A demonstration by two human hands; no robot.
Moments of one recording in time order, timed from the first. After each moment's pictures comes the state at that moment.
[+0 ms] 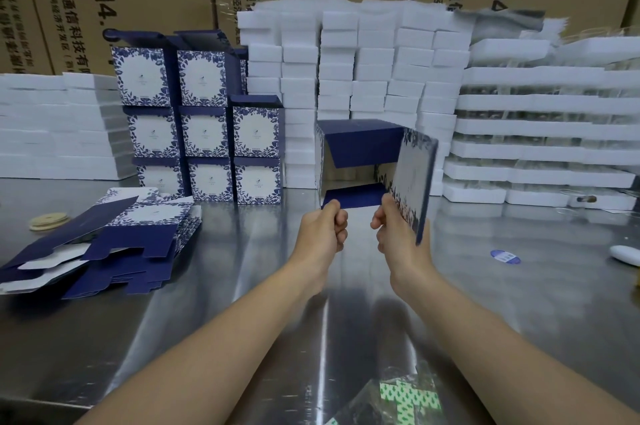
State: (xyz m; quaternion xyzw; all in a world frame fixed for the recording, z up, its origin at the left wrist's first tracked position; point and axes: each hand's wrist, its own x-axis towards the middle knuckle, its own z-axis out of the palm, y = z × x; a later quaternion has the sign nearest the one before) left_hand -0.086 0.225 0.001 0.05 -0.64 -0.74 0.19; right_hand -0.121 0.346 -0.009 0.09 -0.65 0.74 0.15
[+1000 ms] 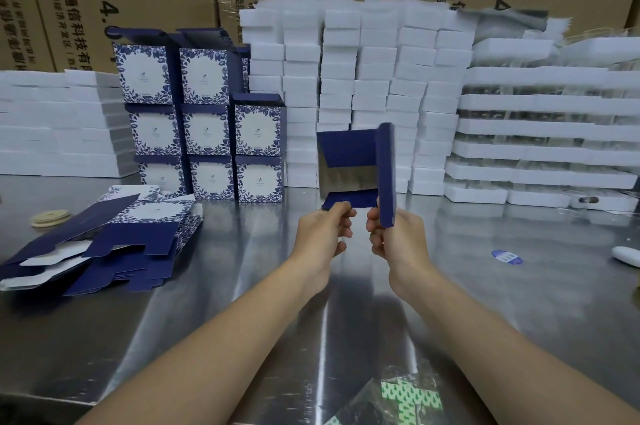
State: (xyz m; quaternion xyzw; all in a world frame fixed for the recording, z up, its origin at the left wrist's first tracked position) left_hand -0.088 0.224 -0.003 0.09 -0.61 -0.77 0.17; right_hand -0.109 0.345 0.001 0.09 -0.63 0.77 0.05
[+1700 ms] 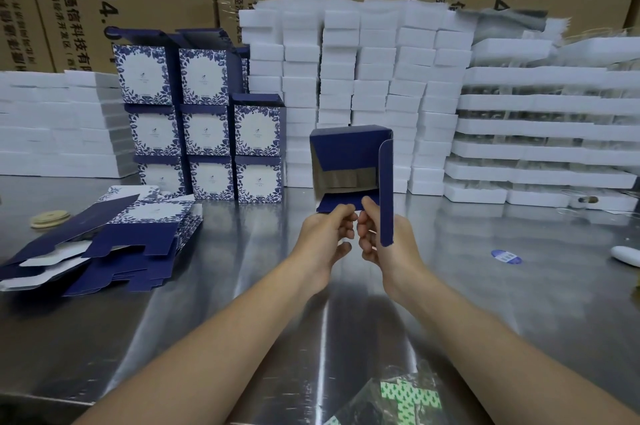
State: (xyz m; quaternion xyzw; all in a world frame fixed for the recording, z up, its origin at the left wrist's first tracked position) left_hand -0.089 0.223 -0.004 0.05 -0.60 -0.79 0.12; right_hand -0.107 0.340 0.000 0.12 -0.64 0.76 -0.01
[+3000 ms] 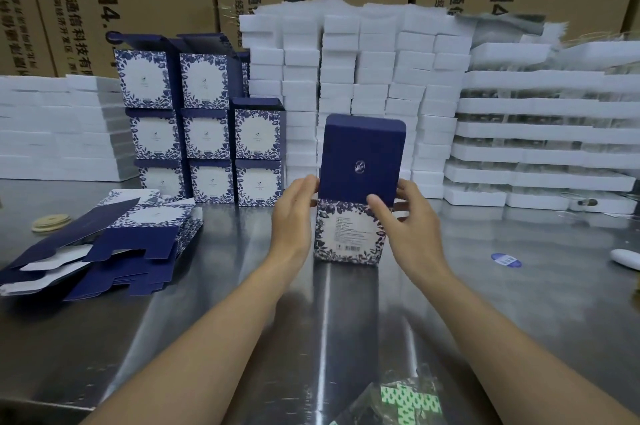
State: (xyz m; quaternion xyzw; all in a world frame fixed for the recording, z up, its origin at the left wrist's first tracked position) left_hand -0.093 0.190 0.006 -0.02 -0.64 -0.68 0.35; right_hand -0.137 0.367 -0.003 0.24 -0.72 0.60 0.27
